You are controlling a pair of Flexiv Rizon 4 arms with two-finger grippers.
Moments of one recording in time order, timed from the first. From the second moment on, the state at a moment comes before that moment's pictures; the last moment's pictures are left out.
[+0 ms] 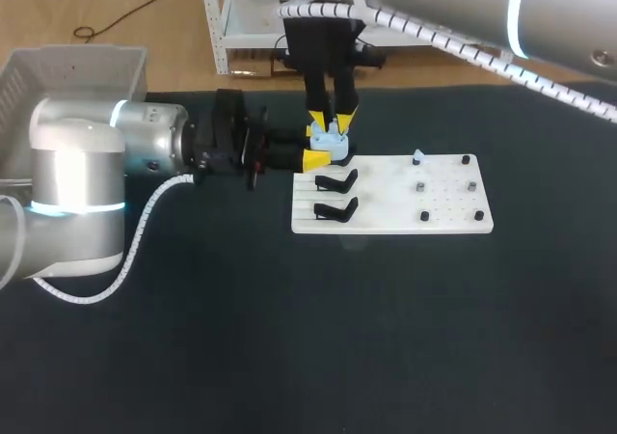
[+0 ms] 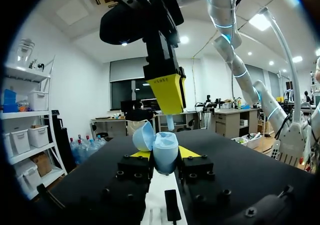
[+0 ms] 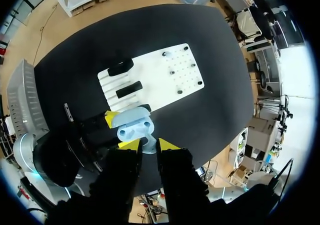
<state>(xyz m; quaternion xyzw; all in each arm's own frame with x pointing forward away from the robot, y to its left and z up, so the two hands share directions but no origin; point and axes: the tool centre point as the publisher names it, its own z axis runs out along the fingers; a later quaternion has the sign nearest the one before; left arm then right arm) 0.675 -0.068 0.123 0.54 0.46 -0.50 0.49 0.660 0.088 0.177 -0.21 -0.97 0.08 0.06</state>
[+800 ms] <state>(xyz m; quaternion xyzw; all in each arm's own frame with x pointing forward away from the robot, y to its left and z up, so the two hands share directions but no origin) 0.675 -0.068 0.123 0.54 0.46 -0.50 0.49 0.668 0.085 0.168 -0.21 -0.97 0.09 0.04</state>
